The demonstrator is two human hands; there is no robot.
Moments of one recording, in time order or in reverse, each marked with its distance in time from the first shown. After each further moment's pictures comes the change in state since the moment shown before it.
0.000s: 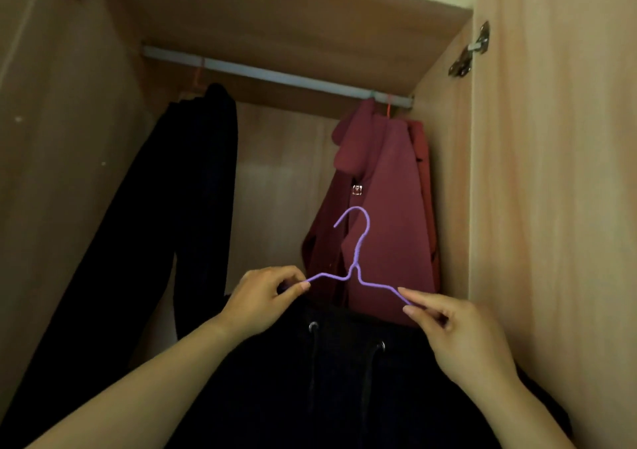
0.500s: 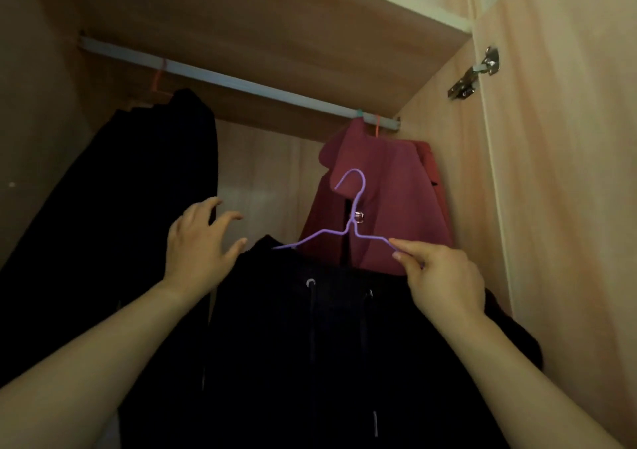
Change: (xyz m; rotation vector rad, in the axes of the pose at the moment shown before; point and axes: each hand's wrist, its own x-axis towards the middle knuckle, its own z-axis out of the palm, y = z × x) left_hand 0.134 -0.118 -0.056 0.507 0.416 -0.036; right_hand 0.136 -0.036 0.061 -0.270 0.276 0.090
